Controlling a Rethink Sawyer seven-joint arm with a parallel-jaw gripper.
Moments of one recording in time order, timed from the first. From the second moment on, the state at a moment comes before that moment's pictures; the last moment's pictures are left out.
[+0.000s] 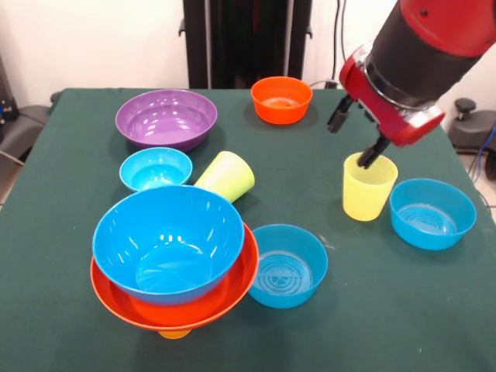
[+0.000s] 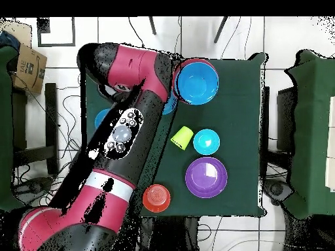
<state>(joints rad) 0.20 -0.12 -0.73 0.82 0.52 1.32 2.40</state>
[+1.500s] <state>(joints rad) -0.07 -0.23 -0.25 0.71 0.39 1.27 1.65</state>
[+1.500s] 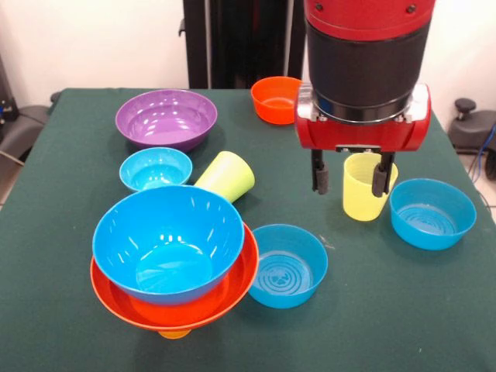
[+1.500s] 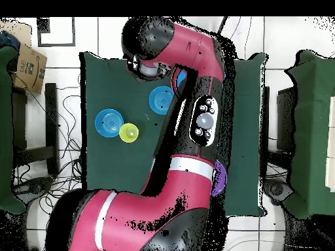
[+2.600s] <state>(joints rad) -0.12 -0.23 -0.21 0.40 0.36 1.62 1.65</state>
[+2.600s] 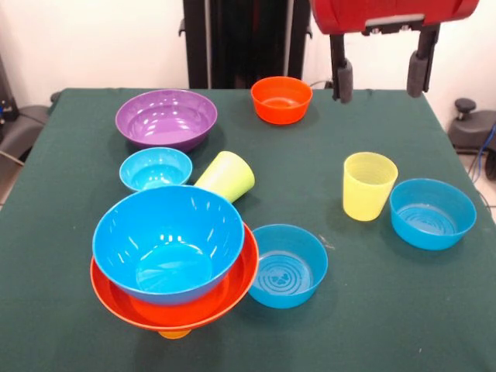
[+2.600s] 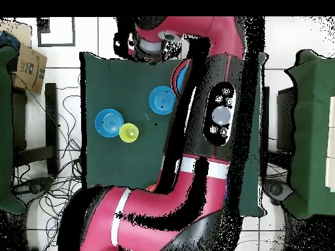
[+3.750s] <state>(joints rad) -0.24 -0.22 -0.21 0.37 0.21 1.50 1.49</state>
